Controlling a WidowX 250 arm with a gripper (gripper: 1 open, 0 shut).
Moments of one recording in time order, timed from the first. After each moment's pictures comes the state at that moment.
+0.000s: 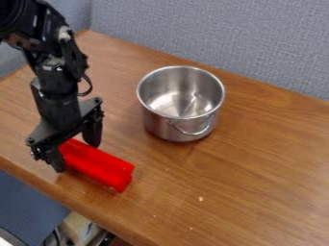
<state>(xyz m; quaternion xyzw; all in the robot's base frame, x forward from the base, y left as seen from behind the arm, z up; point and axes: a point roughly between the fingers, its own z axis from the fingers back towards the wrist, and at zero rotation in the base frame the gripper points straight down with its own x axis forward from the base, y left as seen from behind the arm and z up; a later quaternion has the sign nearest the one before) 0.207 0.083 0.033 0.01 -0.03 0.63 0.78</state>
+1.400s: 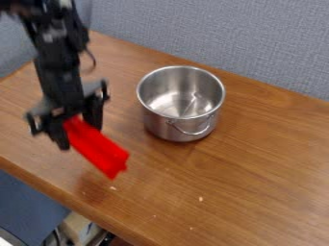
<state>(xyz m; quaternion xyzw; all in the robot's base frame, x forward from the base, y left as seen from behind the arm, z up) 0.216 0.078 0.081 -0.01 -0.01 0.58 0.81</state>
